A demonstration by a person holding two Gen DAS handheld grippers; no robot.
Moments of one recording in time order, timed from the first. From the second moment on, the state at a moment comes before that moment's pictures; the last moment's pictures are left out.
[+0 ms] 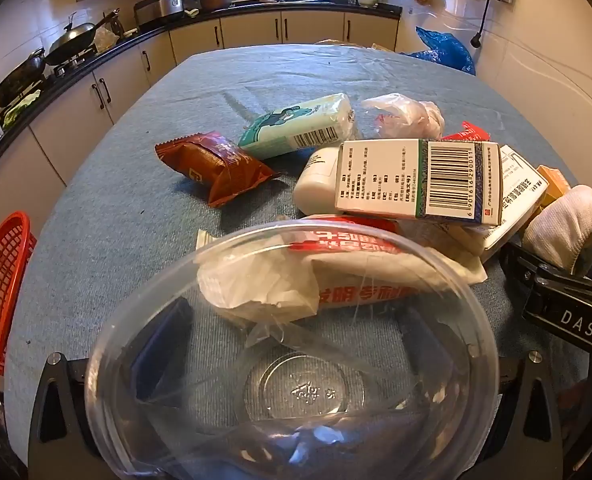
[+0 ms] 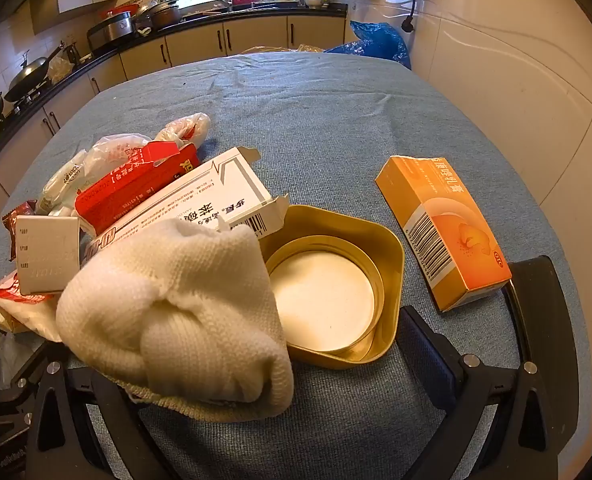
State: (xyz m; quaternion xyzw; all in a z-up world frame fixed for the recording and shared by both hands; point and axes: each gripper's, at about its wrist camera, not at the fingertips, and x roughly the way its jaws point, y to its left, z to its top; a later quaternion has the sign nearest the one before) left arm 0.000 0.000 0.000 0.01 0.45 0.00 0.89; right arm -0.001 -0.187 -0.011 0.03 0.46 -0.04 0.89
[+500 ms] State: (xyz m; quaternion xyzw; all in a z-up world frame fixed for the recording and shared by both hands) left arm -0.089 0.040 0.035 -0.02 0.37 -0.02 0.93; right arm -0.073 -0.176 0.031 0.01 0.43 0.02 0.90
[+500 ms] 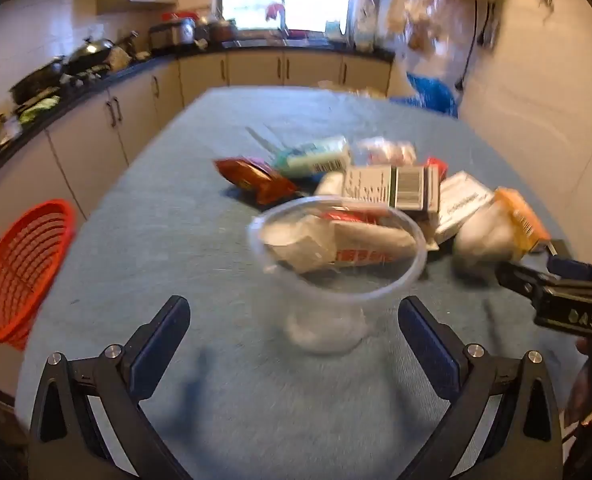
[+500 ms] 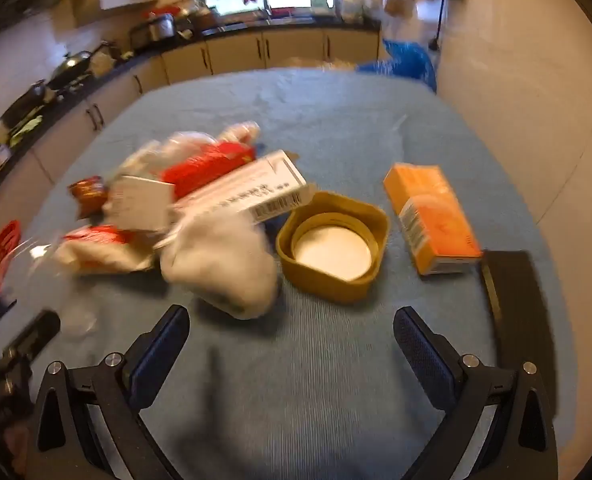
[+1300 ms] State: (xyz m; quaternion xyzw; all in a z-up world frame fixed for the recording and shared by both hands) left arm -0.220 0.043 0.052 -0.01 0.24 0.00 0.97; right arm -0.250 -0.157 0.078 0.01 0.19 0.03 0.98
